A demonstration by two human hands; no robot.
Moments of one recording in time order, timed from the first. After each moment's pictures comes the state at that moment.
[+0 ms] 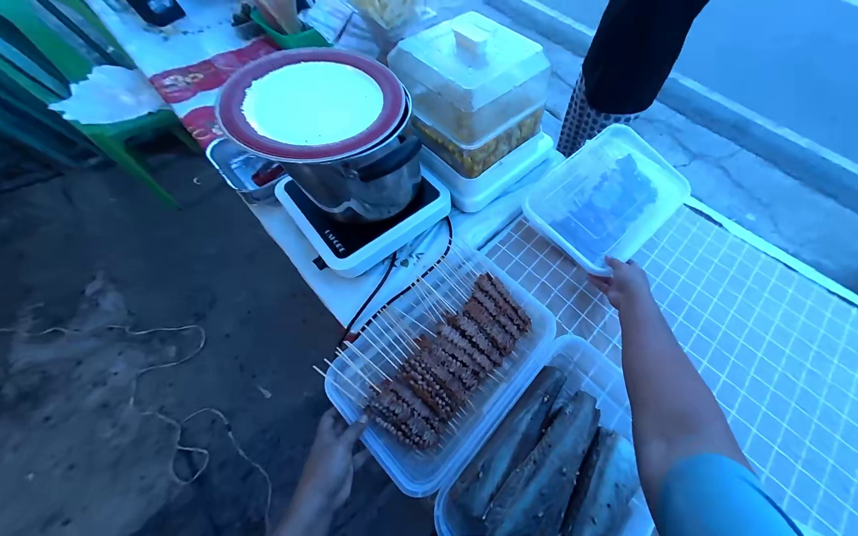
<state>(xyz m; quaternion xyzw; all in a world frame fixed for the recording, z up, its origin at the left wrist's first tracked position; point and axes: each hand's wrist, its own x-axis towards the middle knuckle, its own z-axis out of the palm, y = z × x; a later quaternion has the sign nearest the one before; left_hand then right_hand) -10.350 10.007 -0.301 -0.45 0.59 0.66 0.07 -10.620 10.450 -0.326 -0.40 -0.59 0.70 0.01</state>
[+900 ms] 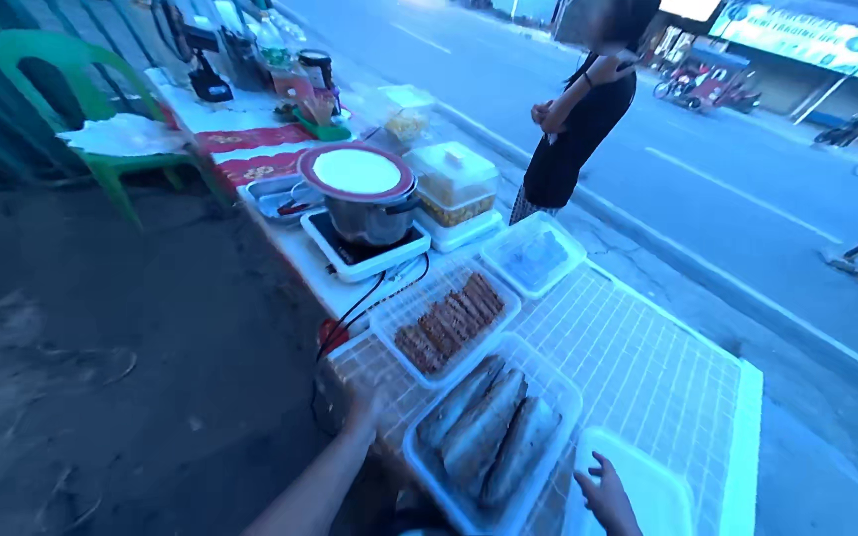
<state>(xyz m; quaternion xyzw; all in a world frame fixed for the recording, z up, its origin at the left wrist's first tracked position) -10.315 10.065 -0.298 -0.32 0.67 0.68 0.04 -10.188 10.483 -0.294 -0.33 -0.84 0.42 -0.14</state>
